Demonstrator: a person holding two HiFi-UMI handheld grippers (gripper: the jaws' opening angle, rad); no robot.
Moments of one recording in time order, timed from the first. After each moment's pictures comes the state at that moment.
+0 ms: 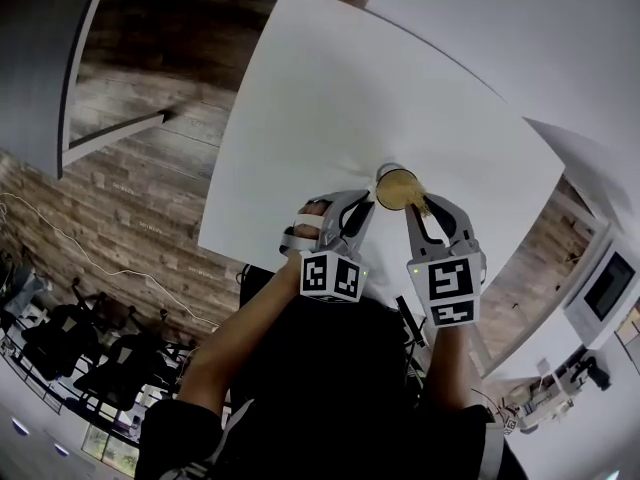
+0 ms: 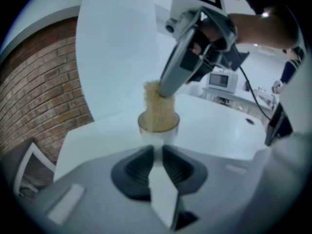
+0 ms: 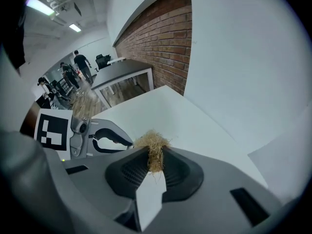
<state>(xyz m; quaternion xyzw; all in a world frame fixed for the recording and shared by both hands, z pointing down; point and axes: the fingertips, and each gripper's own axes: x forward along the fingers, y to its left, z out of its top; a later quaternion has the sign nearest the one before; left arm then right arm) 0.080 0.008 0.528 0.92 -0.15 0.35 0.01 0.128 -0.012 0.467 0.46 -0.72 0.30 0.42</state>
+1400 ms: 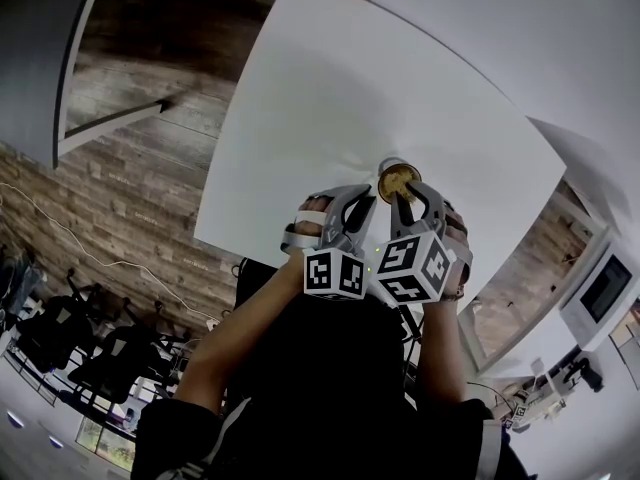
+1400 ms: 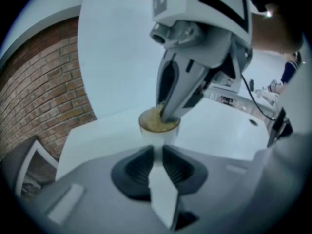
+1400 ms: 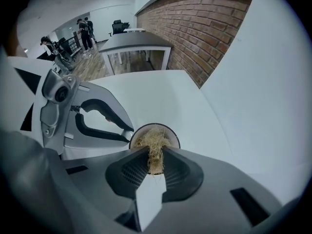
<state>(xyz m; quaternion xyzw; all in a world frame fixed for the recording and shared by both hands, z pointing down) 0.079 0.007 0.528 0.91 -0.17 0.37 0.01 0.111 -0.008 0.512 0.38 -0.69 0.22 0.58</state>
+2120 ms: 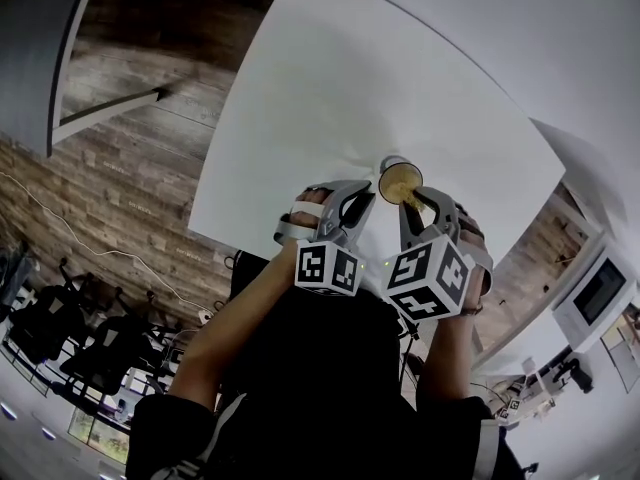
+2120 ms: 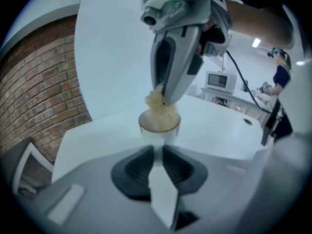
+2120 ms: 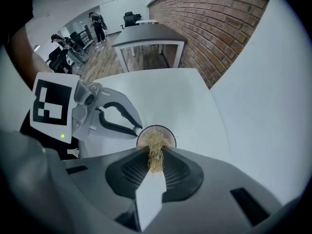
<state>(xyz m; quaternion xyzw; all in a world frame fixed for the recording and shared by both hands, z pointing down) 0.078 0.011 0.529 0.92 -0.14 0.36 0.01 0.110 0.000 0.481 0.30 -0.69 0.23 0.61</state>
